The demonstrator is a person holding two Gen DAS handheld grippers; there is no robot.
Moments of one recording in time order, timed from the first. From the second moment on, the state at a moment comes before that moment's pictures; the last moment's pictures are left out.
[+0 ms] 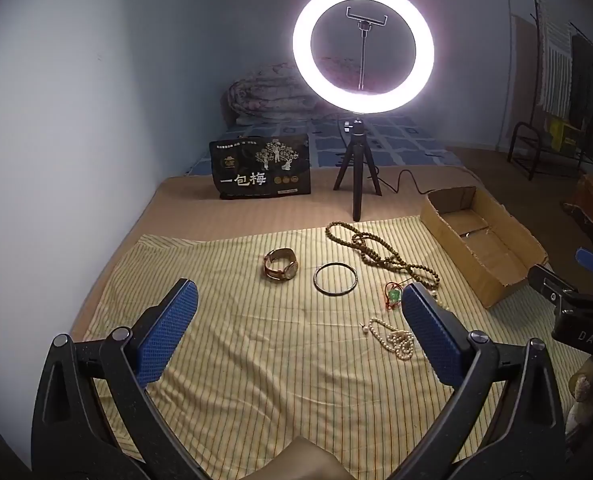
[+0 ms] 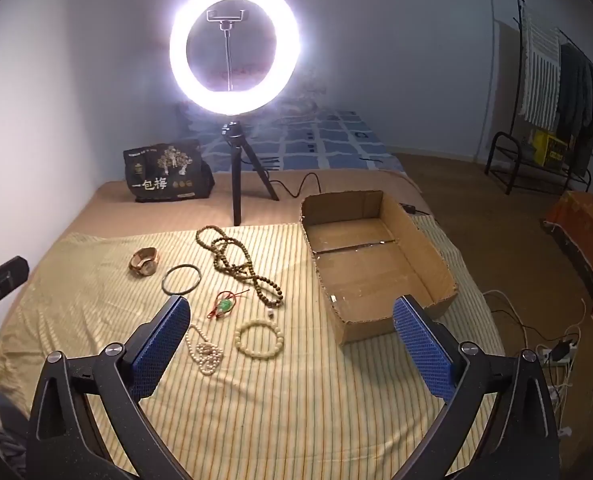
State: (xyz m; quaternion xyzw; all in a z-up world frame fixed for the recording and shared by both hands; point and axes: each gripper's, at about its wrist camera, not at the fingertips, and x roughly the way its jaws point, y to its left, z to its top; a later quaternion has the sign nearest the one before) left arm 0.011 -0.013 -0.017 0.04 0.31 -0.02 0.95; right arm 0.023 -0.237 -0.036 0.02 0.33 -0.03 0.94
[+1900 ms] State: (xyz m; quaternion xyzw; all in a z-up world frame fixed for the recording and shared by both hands) left arm 0.008 -0.008 -0.024 0.03 0.29 -0.03 0.95; right arm 0.021 -0.237 -0.042 0.01 0.35 -0.03 0.94
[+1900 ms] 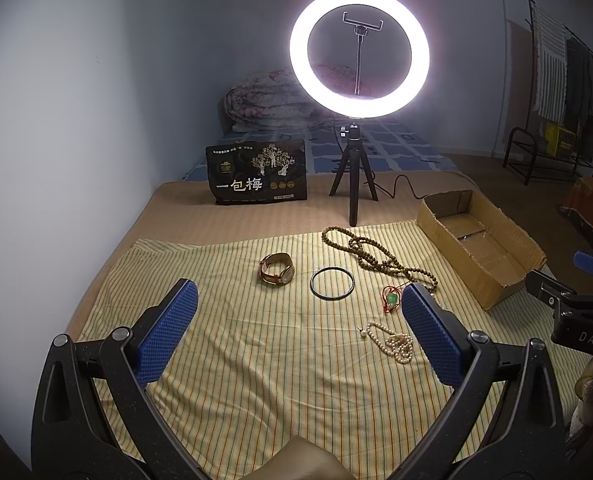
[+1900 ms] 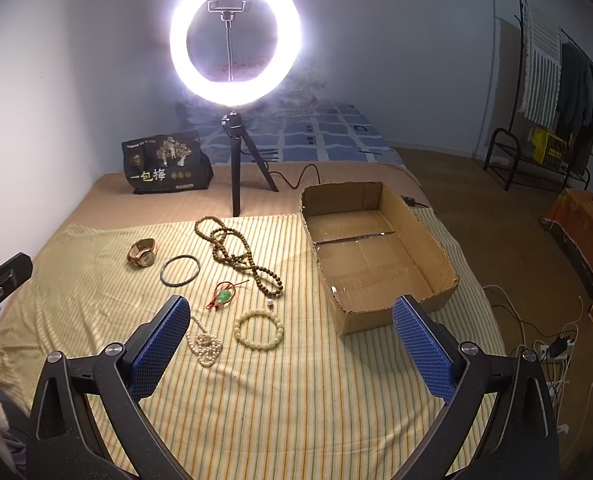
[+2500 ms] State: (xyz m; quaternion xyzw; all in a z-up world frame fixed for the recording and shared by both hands) left arm 0.007 -0.009 -0.025 0.03 0.29 -0.03 0.95; right arm 0.021 -0.238 -0.043 0.01 0.35 -0.03 0.94
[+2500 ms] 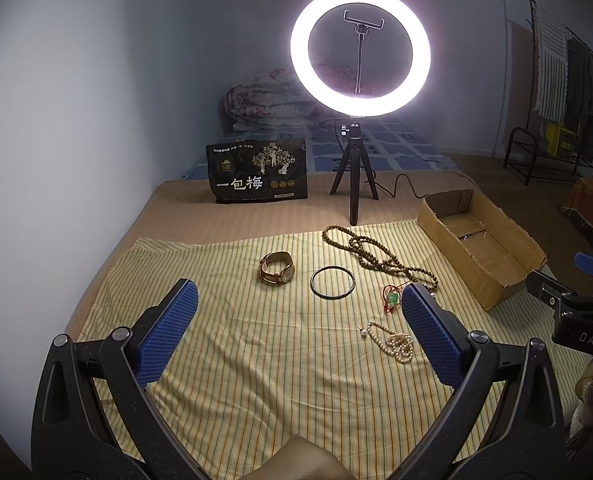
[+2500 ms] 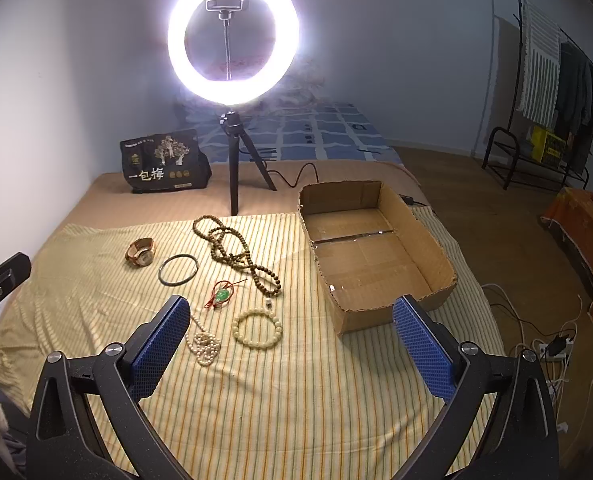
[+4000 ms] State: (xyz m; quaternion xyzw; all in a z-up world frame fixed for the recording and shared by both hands) left arm 0.061 0.021 -0.069 0.04 0.39 -0.03 0.92; right arm 0.051 -0.258 -0.085 0.01 0.41 -0.01 0.91
